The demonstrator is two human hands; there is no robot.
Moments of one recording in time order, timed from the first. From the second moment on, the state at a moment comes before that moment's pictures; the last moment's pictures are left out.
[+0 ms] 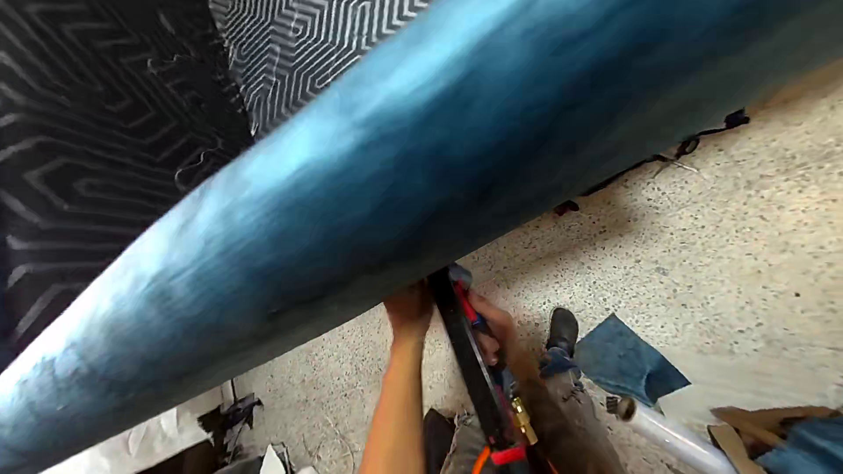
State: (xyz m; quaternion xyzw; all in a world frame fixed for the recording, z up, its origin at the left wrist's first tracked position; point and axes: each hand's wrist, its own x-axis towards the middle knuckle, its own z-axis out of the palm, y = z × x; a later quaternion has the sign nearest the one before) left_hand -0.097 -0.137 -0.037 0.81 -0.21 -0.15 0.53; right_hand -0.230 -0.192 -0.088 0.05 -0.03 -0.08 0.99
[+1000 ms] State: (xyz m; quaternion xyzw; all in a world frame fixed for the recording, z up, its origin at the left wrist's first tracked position) left_hand -0.297 -0.468 -0.034 0.82 -0.19 -0.14 0.52; right_hand -0.431 -0.495 -0.111 0.00 0.00 -0.17 0.99
